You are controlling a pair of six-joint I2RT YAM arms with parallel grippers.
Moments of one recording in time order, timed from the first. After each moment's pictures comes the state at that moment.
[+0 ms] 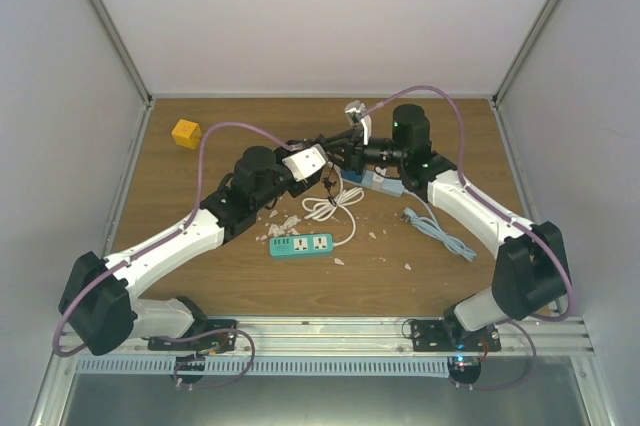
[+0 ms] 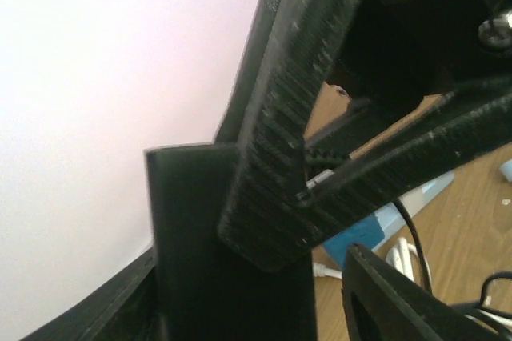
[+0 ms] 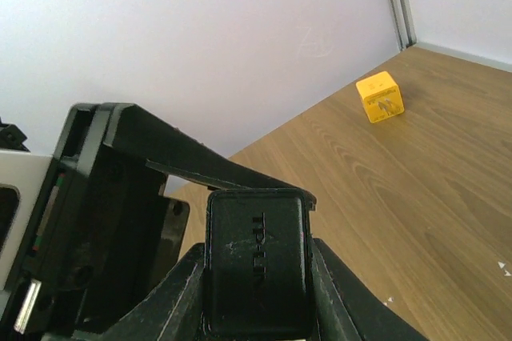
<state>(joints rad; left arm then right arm) -0.69 1.27 0.90 0.13 0.01 0.51 0.46 1.49 1.12 0.13 -0.88 0.26</state>
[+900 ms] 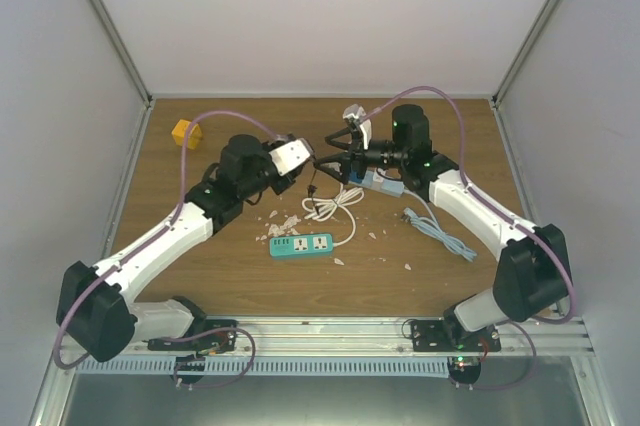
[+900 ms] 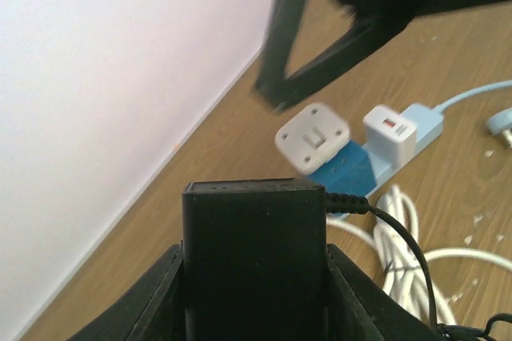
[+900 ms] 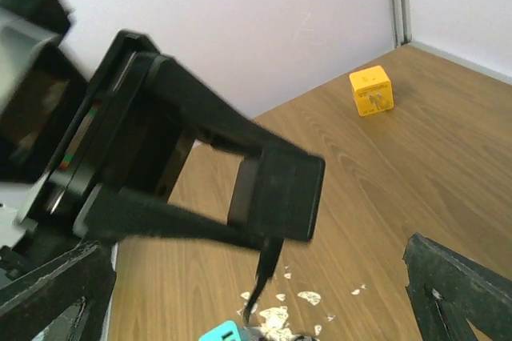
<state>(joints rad) -0.59 1.25 0.96 -0.06 0.12 0.50 0.46 1.49 1.13 0.04 -0.88 0.11</state>
